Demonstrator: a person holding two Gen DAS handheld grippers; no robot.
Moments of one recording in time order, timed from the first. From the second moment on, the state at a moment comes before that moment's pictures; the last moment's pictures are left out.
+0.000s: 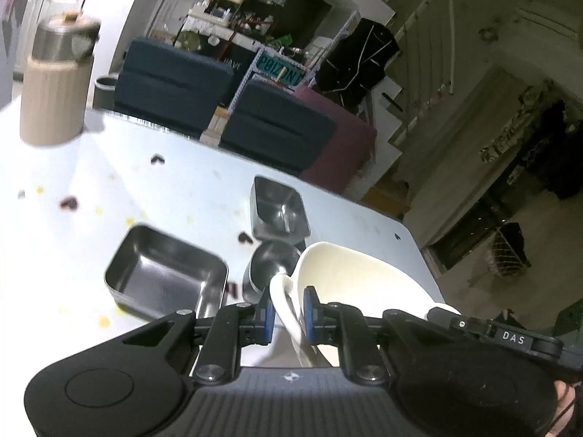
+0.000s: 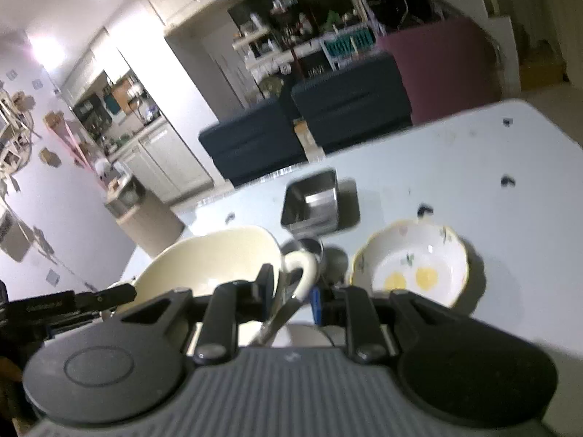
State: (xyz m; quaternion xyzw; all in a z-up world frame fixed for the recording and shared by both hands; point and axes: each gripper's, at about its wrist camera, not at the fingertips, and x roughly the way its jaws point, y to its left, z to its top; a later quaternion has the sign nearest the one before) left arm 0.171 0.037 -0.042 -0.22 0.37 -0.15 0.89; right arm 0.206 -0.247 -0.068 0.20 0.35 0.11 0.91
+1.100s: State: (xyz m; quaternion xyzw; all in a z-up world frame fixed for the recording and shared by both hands) left arm 0.183 0.059 -0.142 -0.24 0.50 -0.12 0.82; right arm 0.198 -0.197 -0.115 0.12 0.48 0.09 0.86
